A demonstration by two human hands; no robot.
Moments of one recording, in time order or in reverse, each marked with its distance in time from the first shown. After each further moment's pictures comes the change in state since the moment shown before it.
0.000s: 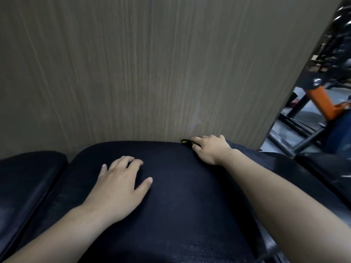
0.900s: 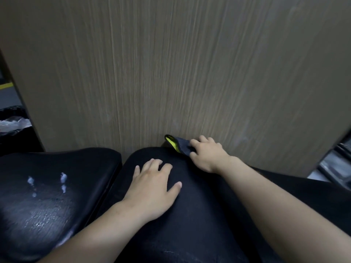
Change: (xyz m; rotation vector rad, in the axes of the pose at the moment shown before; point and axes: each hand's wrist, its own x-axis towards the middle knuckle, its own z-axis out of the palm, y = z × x) left_hand -0.004 -0.042 -0.014 0.024 0.036 -0.074; right_hand 0.031 -0.136 -0.026 0.113 0.079 -0.177
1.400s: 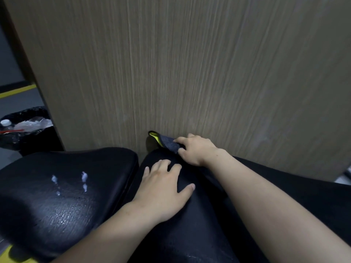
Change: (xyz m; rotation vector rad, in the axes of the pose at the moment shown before) left_hand -0.004 -0.019 -0.006 0.018 -0.009 -0.028; right_hand 0.040 -0.067 0.006 0.050 -0.068 -0.143
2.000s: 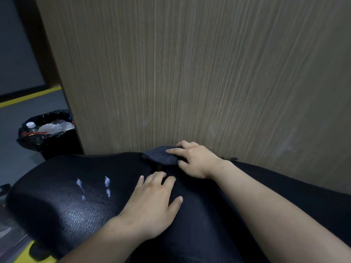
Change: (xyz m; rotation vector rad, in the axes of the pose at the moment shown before) left_hand -0.024 -0.060 -0.016 0.100 -0.028 0.001; right_hand 0.013 -0.043 0.012 0.046 -0.001 -0.259
